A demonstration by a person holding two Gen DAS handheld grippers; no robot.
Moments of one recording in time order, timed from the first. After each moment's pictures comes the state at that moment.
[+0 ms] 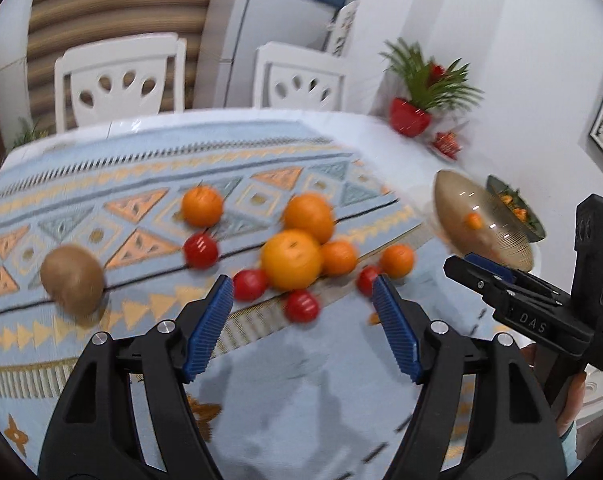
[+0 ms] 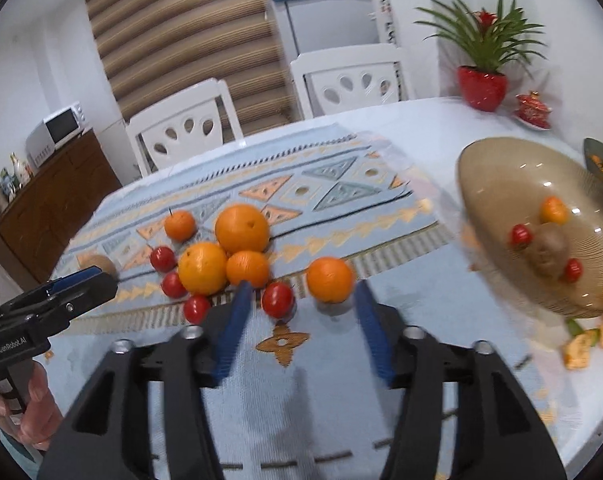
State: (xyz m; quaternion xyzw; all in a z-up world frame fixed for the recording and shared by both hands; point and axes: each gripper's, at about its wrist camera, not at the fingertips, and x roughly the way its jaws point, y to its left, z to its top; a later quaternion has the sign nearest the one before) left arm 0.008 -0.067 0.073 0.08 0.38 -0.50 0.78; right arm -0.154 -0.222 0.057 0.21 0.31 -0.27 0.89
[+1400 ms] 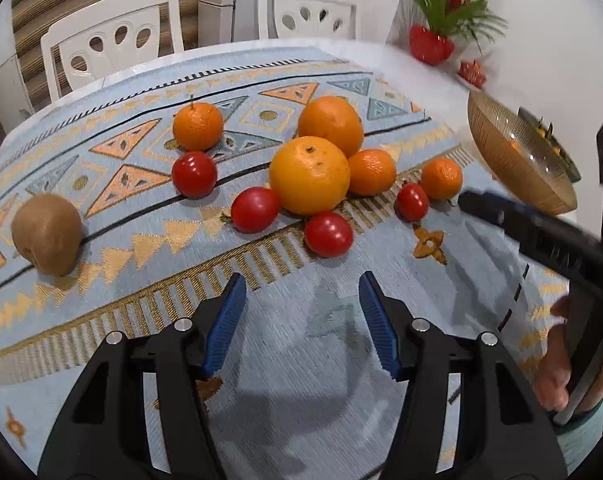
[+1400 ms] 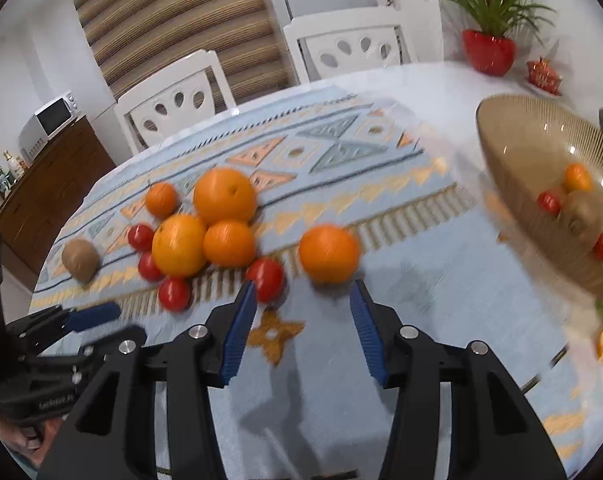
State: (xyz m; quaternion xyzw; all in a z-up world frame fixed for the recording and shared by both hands) left arm -0.003 -0.095 0.031 0.18 0.44 -0.47 0.75; right arm -0.136 -0.242 0.032 0.24 0.34 -0.26 0.87
